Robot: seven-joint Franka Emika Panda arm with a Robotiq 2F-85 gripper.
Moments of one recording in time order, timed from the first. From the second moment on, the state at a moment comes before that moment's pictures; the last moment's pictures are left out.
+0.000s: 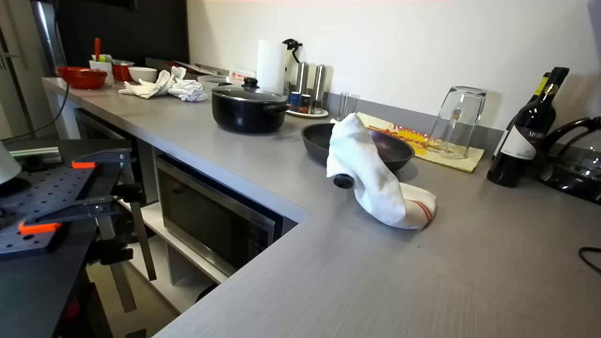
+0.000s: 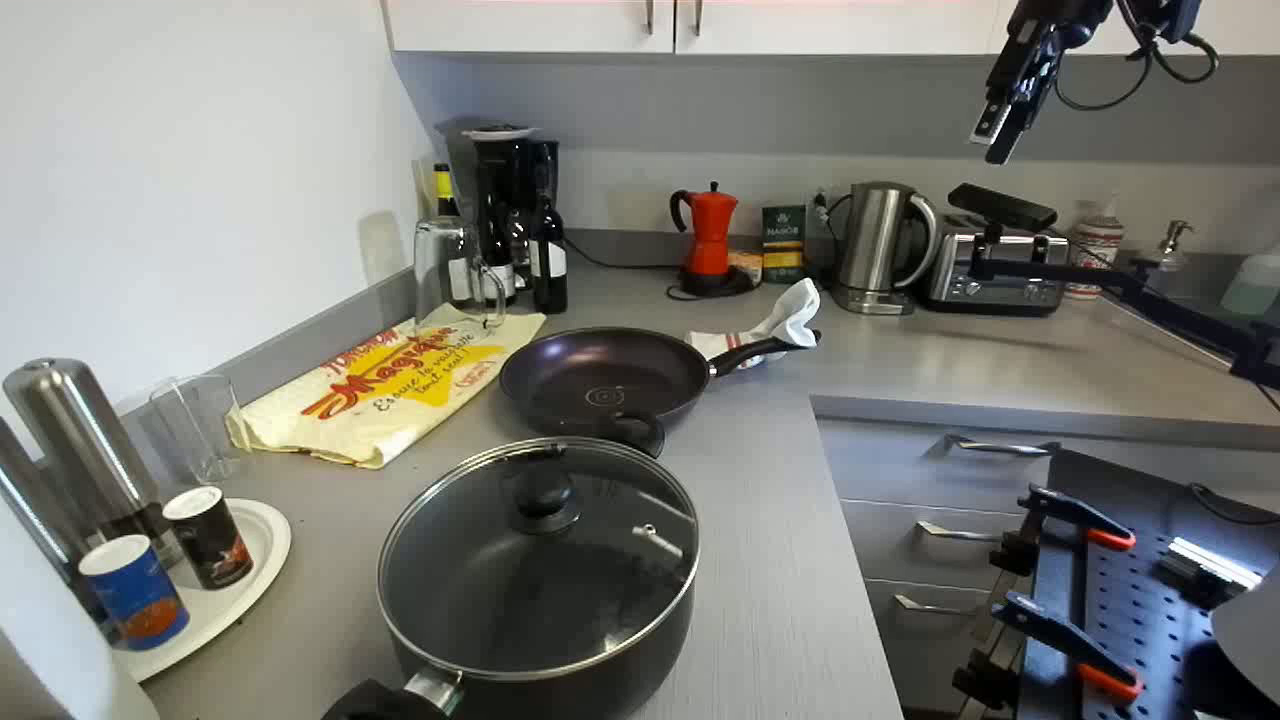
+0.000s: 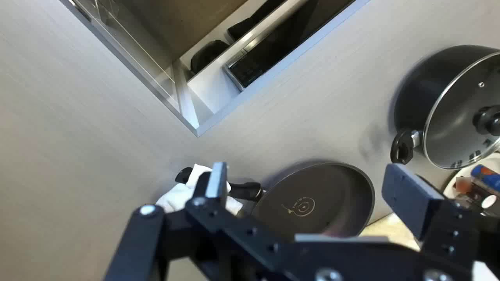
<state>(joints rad) -0.10 -0.63 -0.41 -2.43 0.04 1.91 -0.33</state>
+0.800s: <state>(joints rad) -0.12 -0.62 -0.37 -2.43 0.04 1.91 -0.34</state>
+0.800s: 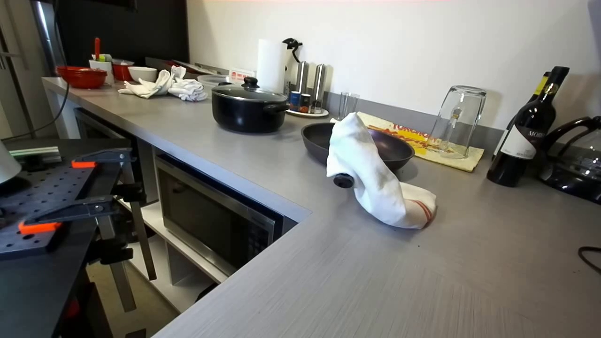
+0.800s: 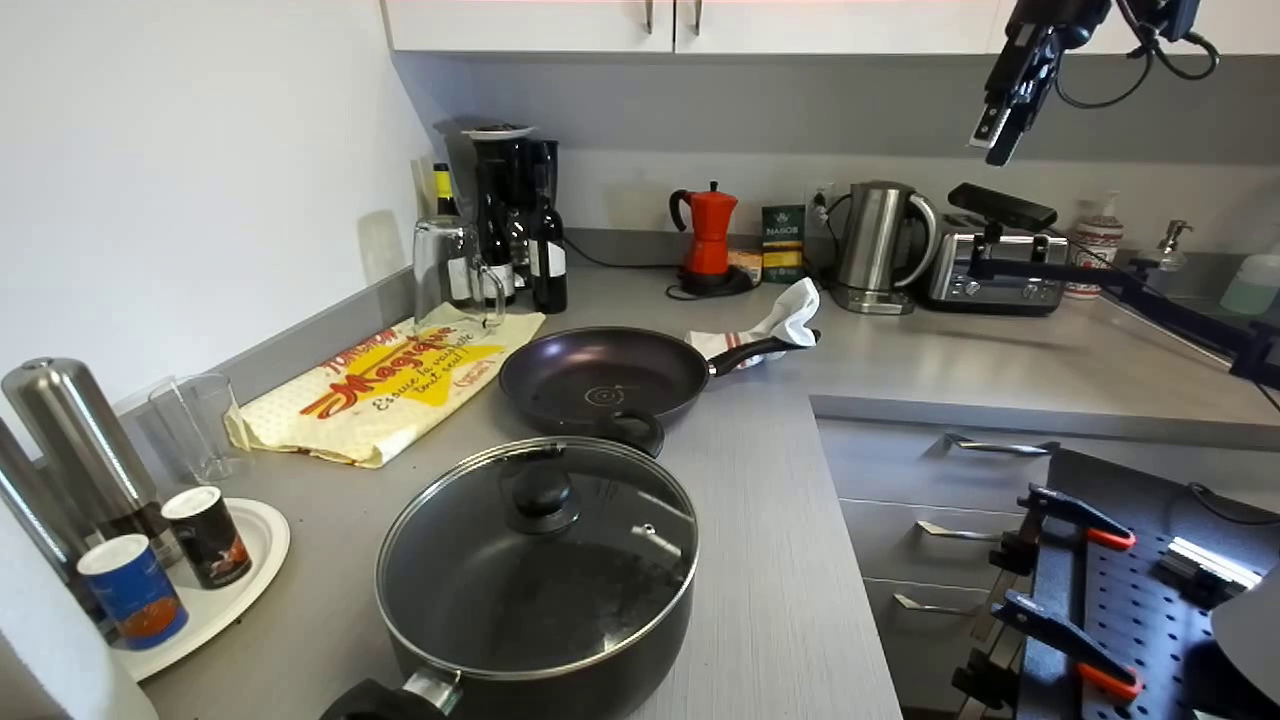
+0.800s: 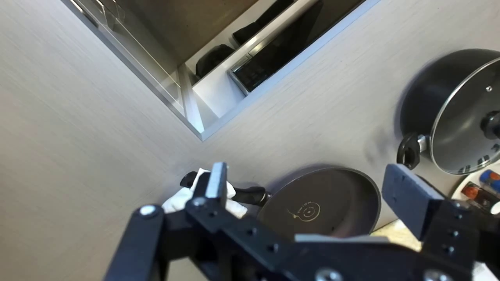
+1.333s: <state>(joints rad) -0.05 -0.38 -0.19 -2.39 0.04 2.04 -0.27</state>
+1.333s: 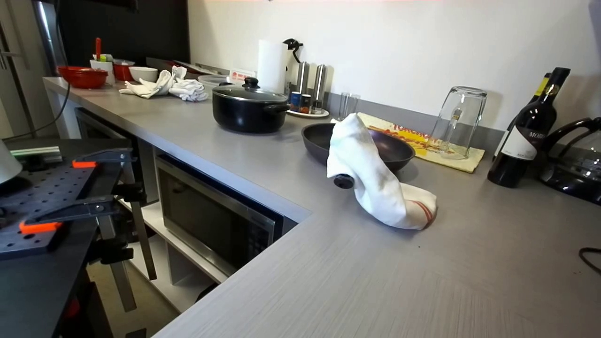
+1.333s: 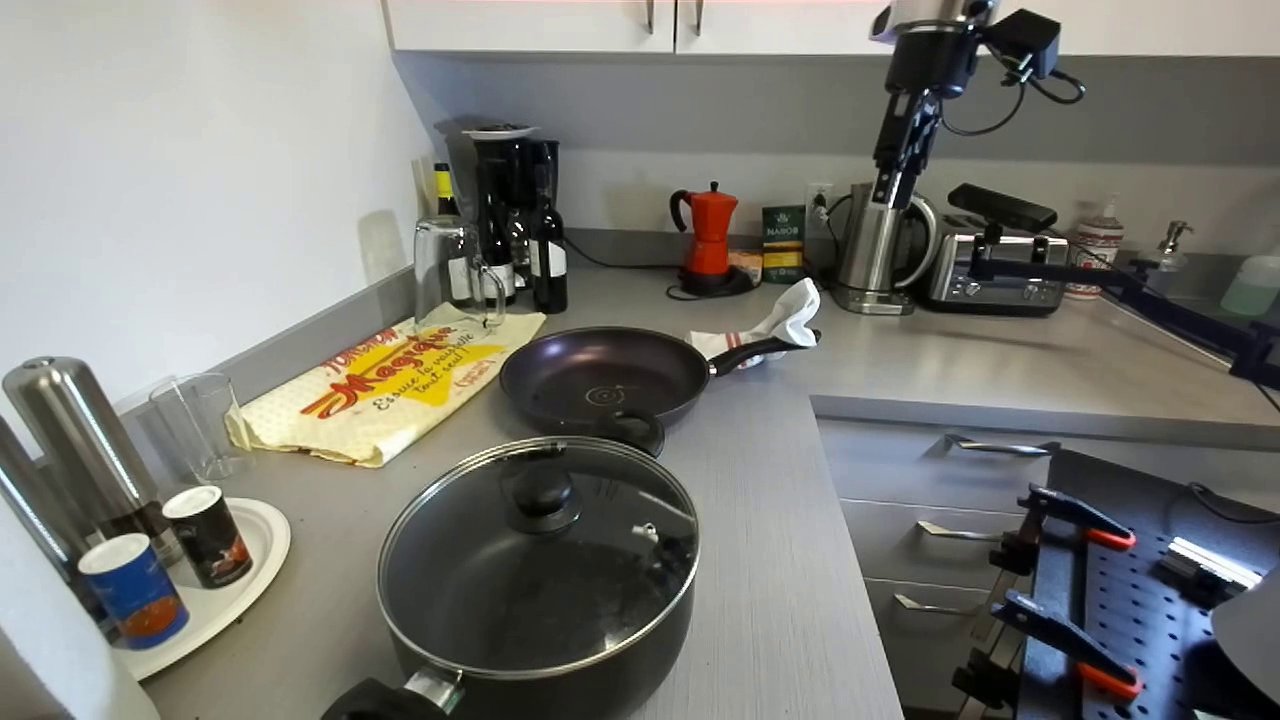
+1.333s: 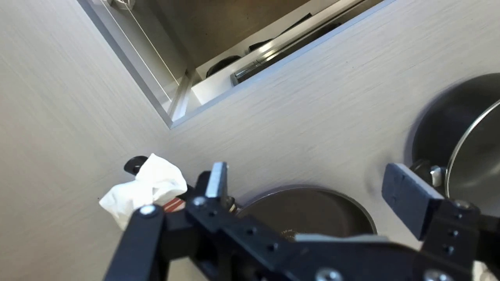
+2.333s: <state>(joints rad) 0.06 -0.02 0.07 -2.13 -0.05 2.05 -0.18</state>
